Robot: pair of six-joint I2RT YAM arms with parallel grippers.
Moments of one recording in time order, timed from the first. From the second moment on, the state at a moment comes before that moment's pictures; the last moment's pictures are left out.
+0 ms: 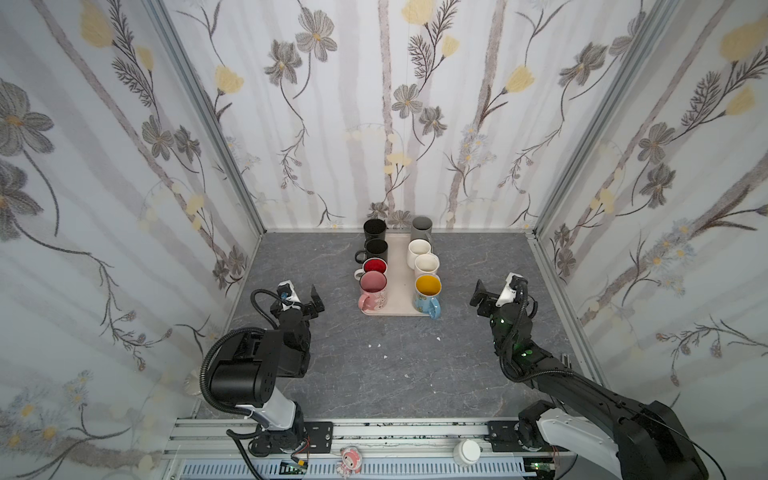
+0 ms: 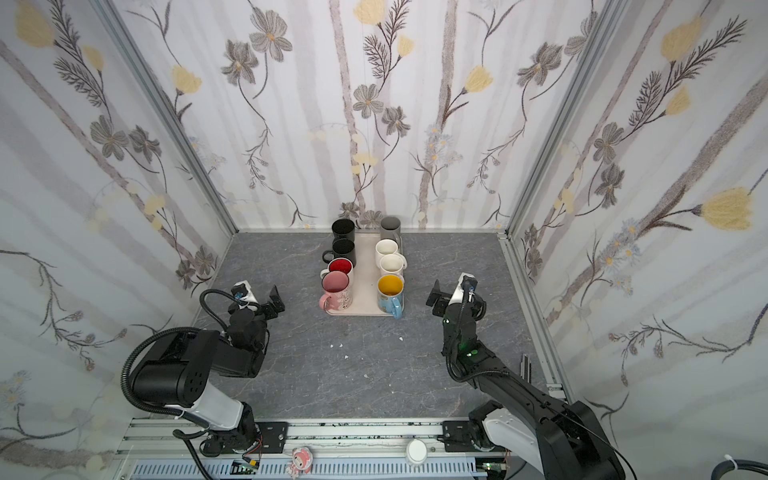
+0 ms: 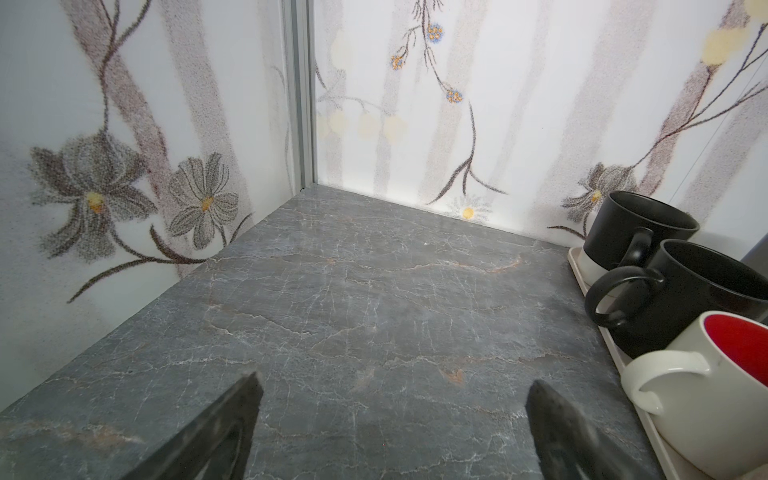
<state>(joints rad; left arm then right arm) -0.04 1.59 0.23 1.24 -0.28 -0.16 0.46 1.04 0.37 0.53 0.57 0.30</state>
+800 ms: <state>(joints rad) -0.04 1.59 0.23 1.24 -0.28 -0.16 0.27 1.29 0.32 0.77 0.52 0.03</state>
